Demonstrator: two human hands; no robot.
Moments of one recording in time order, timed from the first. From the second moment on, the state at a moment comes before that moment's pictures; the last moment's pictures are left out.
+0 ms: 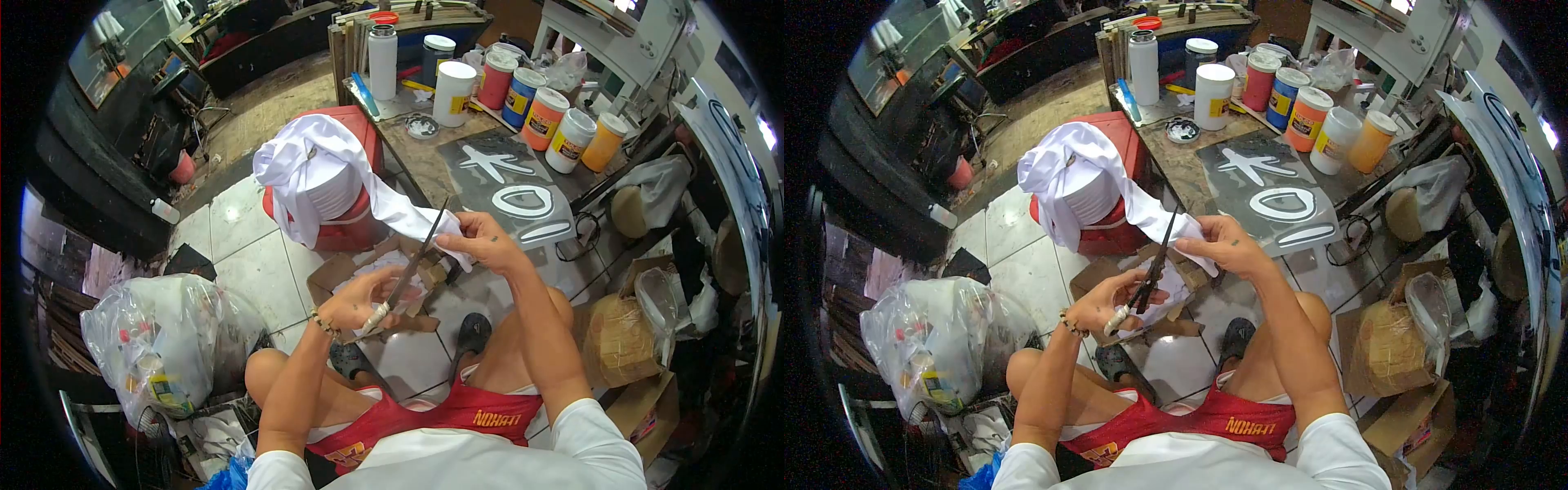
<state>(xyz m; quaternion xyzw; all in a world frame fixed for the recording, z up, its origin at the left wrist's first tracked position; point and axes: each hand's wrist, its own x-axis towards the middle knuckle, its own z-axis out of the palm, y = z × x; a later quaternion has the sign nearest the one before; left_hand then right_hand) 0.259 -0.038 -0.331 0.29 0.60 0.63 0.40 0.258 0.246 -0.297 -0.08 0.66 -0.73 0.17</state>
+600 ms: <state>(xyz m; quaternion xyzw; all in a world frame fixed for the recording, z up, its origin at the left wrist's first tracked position) 0.266 -0.035 -0.326 0.23 0.54 0.65 0.47 0.261 0.242 -0.292 -0.18 0.57 -0.79 0.14</state>
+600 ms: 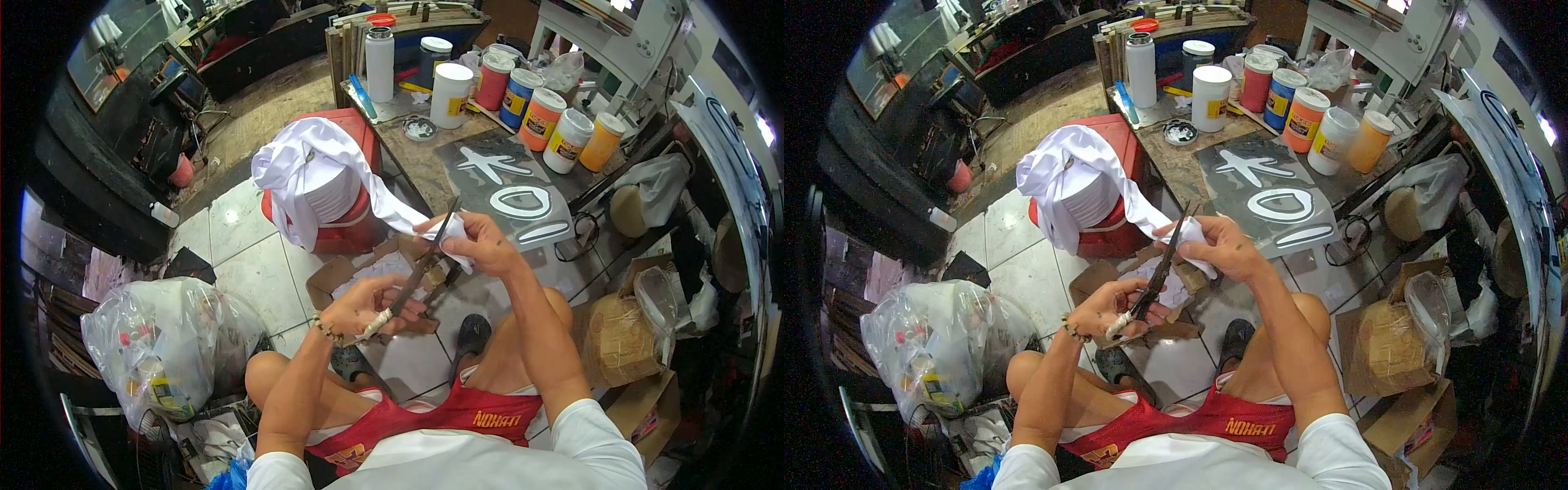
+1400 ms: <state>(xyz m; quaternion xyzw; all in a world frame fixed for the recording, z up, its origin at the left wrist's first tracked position) 0.268 -0.029 -0.332 0.24 0.54 0.68 0.43 0.259 0.237 -0.300 -0.18 0.66 -0.70 0.19</state>
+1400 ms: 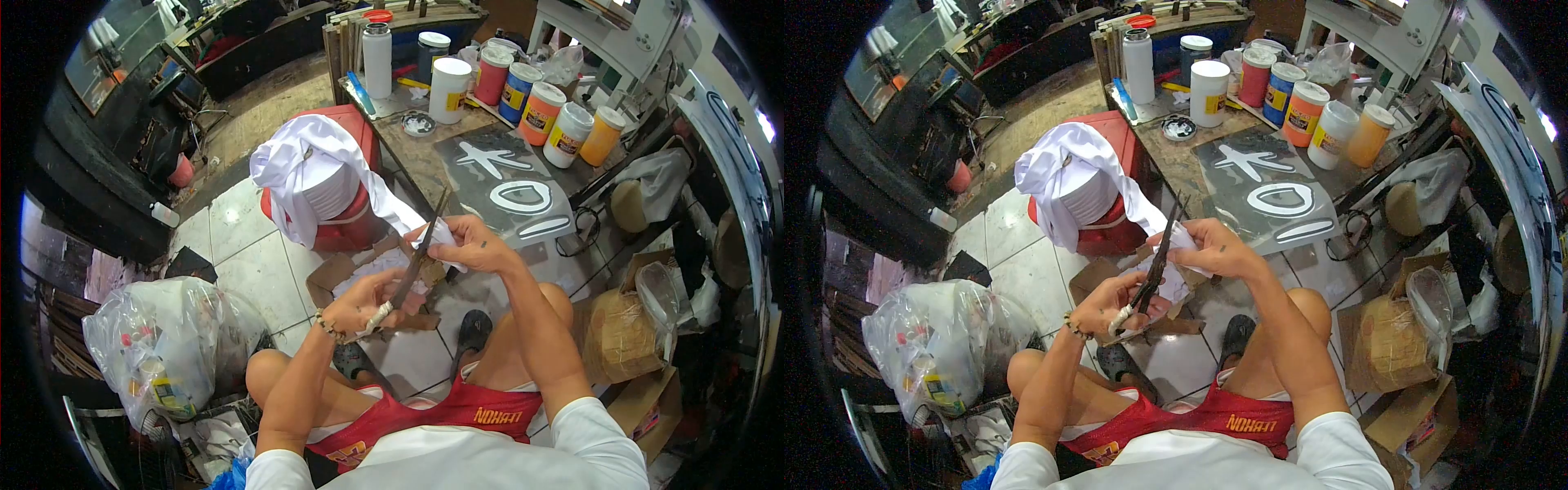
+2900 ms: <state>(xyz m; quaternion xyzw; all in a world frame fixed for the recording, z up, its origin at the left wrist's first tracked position) 0.249 -0.045 -0.365 0.28 0.63 0.57 0.45 0.240 0.252 -0.312 -0.04 0.52 -0.85 -0.11</state>
